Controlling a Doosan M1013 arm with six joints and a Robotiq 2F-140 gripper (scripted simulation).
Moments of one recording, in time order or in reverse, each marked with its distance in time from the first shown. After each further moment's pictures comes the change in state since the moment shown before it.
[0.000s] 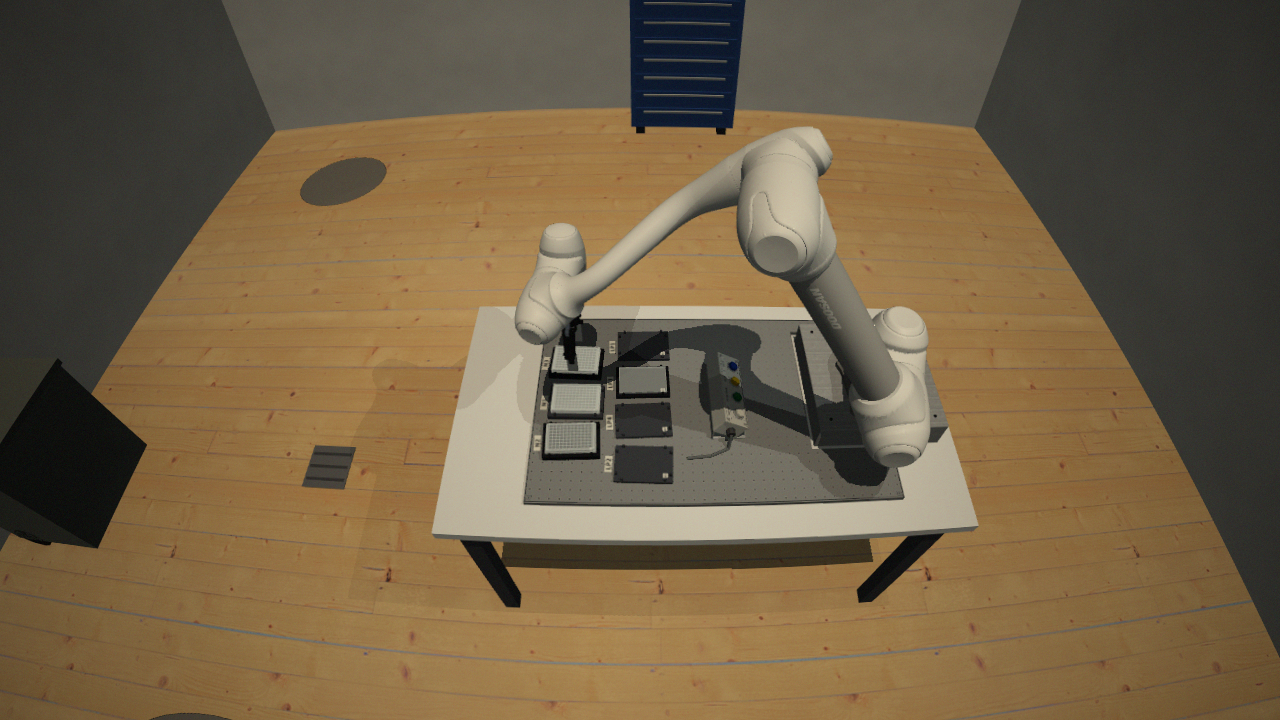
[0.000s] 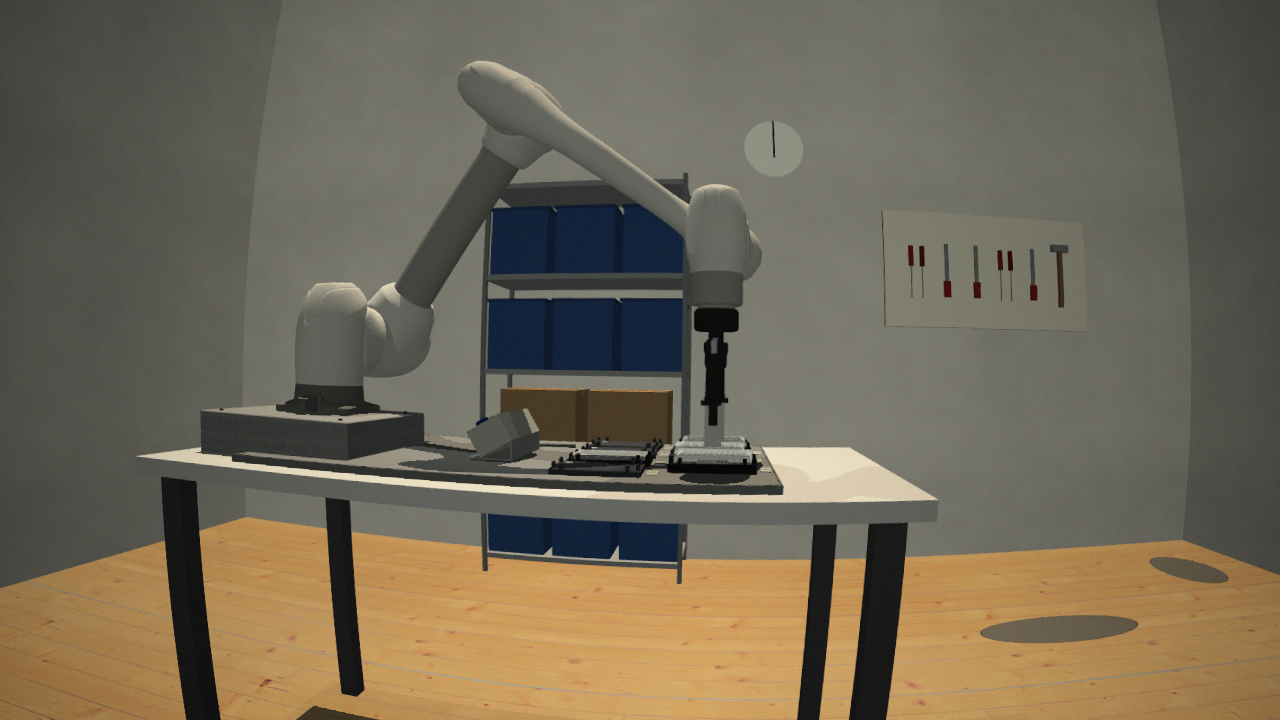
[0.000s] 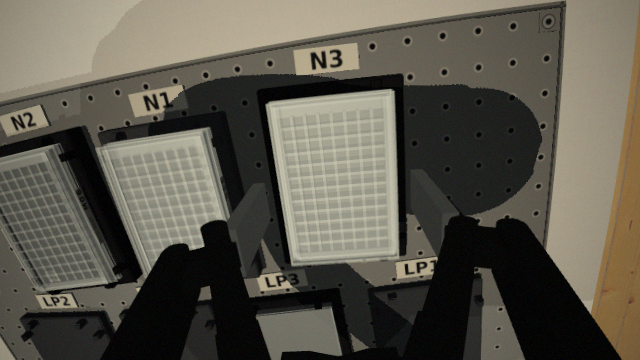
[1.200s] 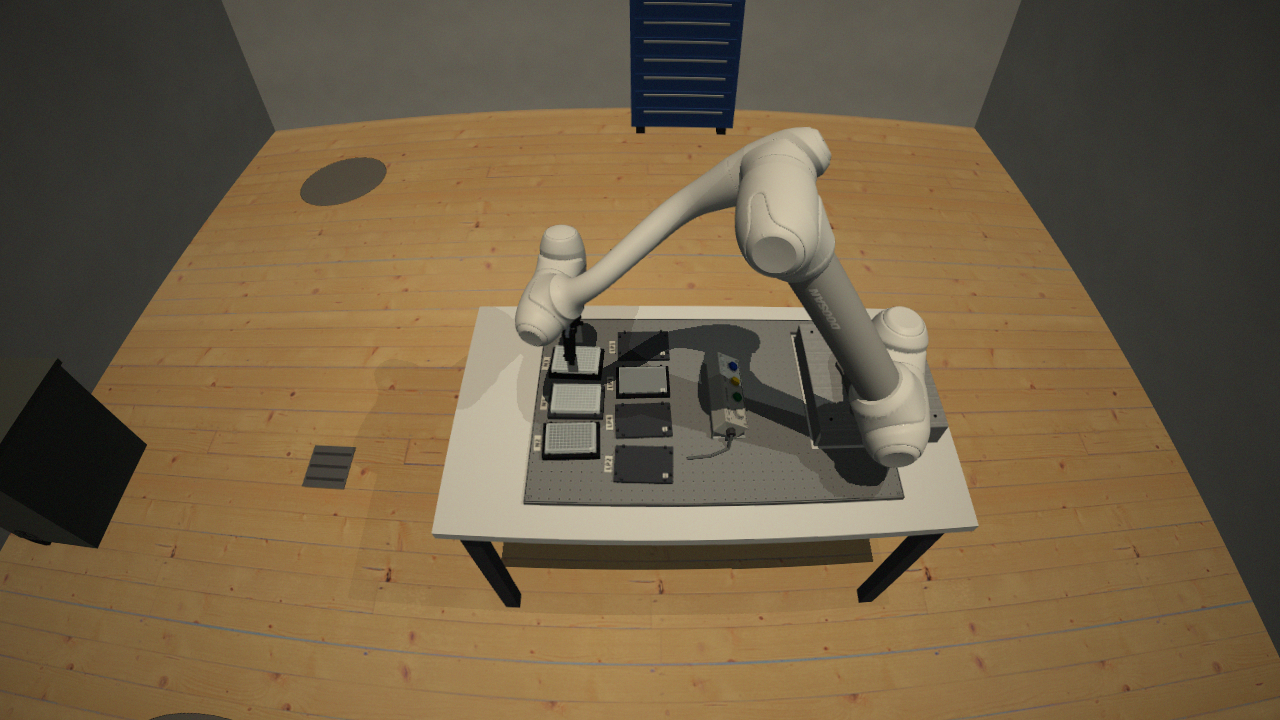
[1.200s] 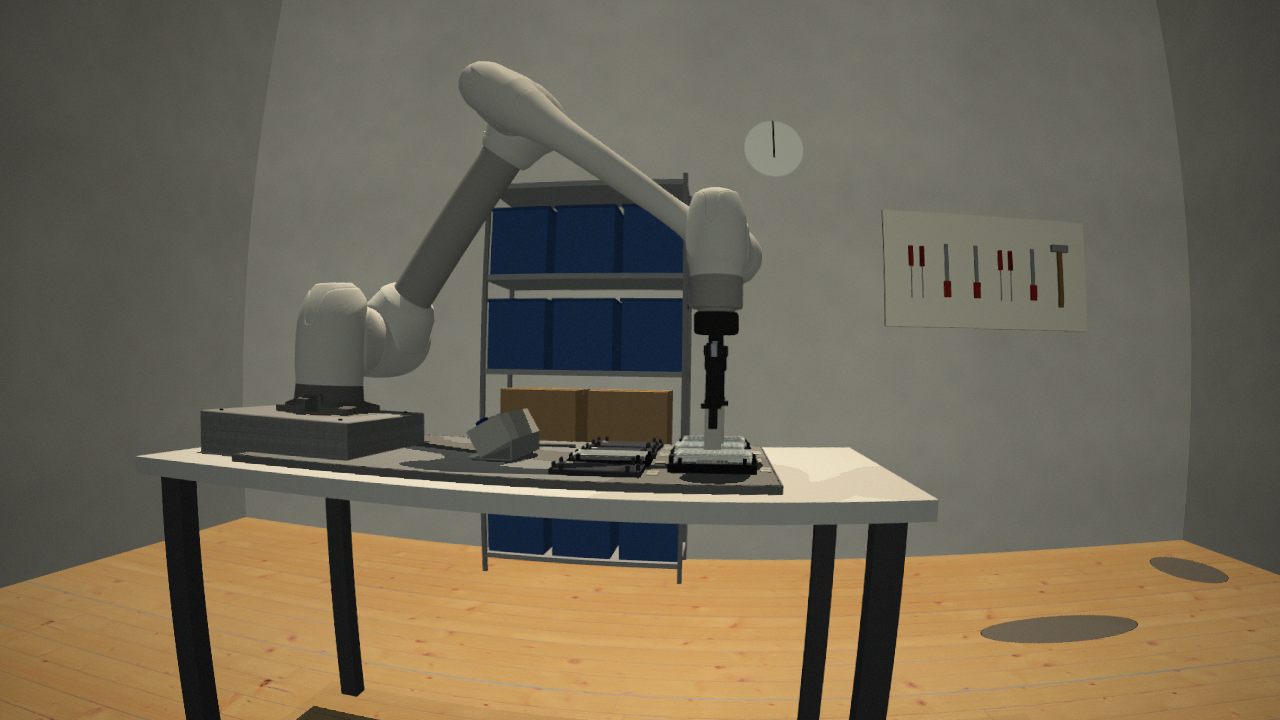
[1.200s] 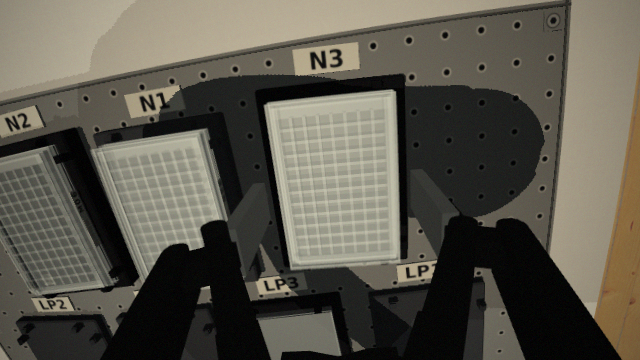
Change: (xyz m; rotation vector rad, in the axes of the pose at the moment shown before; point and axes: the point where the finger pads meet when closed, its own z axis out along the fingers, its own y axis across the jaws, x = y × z) arm 0.000 0.000 0.005 0.000 0.000 0.000
